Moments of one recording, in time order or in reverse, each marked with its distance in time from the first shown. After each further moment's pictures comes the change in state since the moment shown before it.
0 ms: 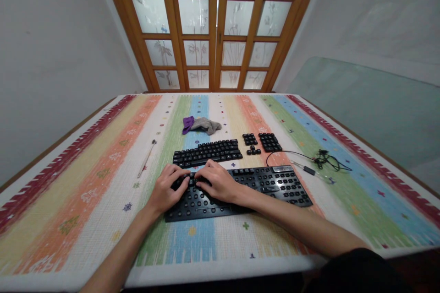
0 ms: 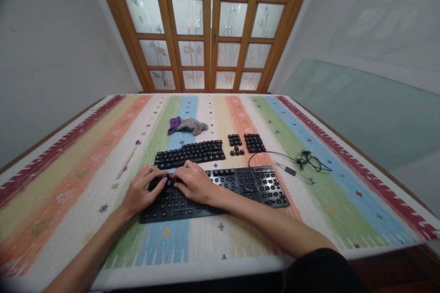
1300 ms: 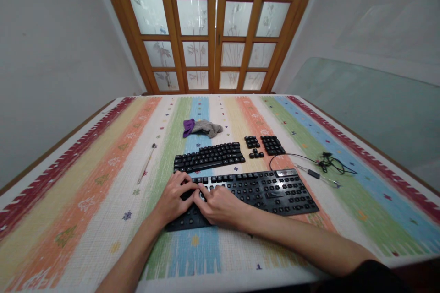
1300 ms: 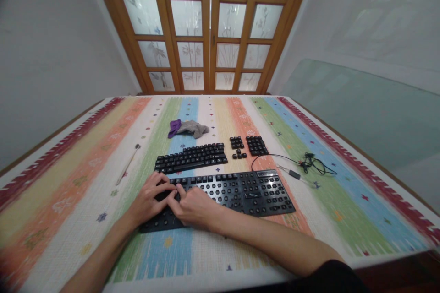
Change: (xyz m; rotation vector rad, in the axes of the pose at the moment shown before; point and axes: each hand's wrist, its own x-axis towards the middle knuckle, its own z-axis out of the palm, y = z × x) left_hand 0.000 0.002 0.011 0.007 -0.170 0.055; right_hand -0.013 -0.032 0.007 -0.544 -0.332 -0.157
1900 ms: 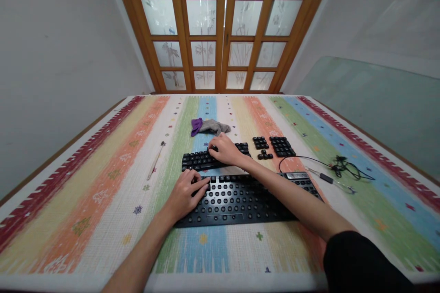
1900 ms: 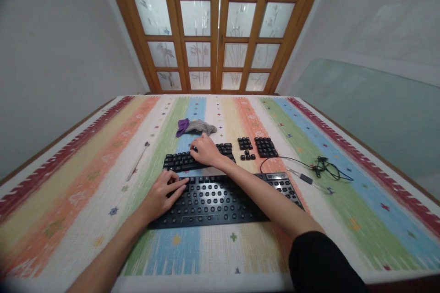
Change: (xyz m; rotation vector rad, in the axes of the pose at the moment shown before) left_hand -0.001 0.001 0.005 0.037 0.021 0.003; right_hand 0.071 0.119 0.007 0.369 0.178 0.373
